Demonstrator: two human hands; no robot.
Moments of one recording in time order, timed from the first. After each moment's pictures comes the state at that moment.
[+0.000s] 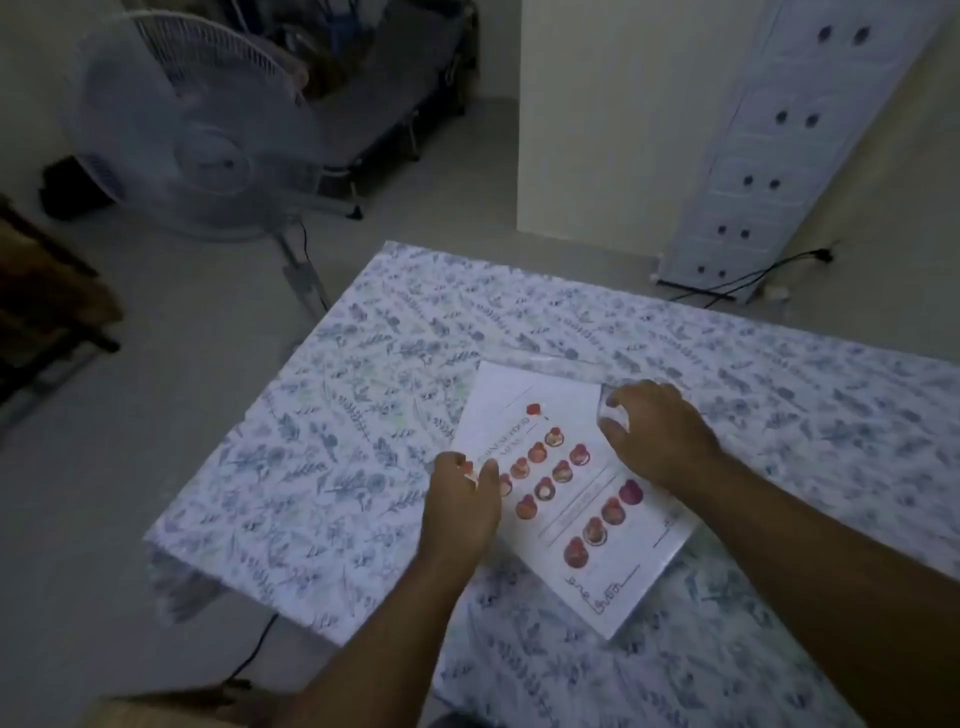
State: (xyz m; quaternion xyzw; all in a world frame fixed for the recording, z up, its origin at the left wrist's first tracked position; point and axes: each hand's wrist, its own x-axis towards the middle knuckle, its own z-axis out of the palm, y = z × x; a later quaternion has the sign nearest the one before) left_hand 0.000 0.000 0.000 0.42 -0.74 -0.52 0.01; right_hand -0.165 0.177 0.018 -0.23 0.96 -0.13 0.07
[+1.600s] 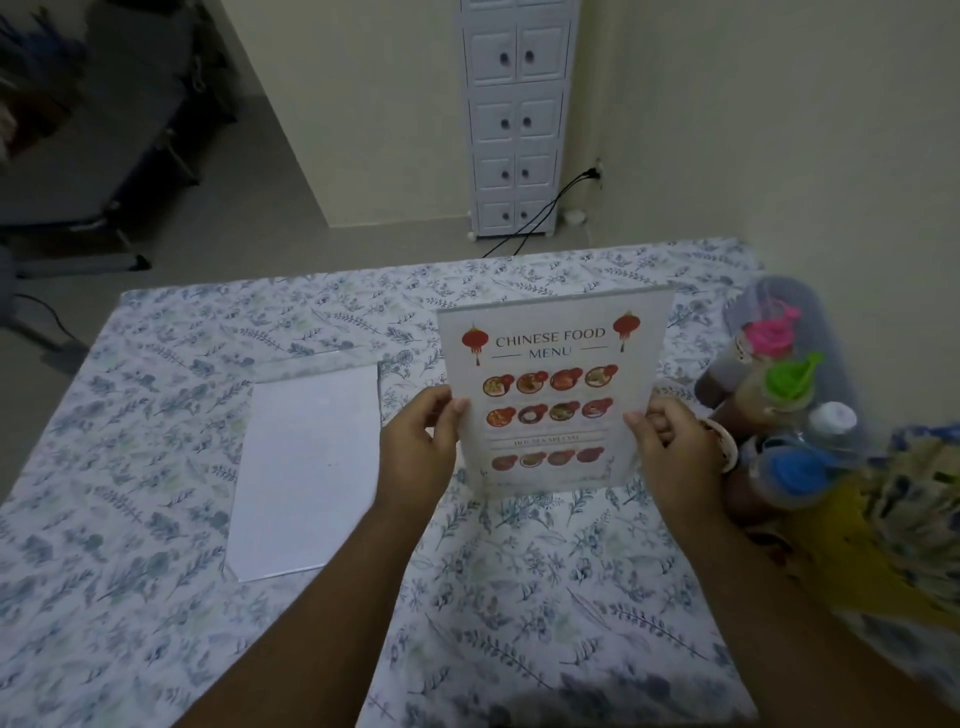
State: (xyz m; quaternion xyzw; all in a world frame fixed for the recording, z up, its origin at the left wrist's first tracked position) left_hand -0.095 0.188 0.004 0.06 -0.81 -0.58 0.09; right_hand -0.100 0.461 -0.031 0.11 0.84 -0.51 -0.12
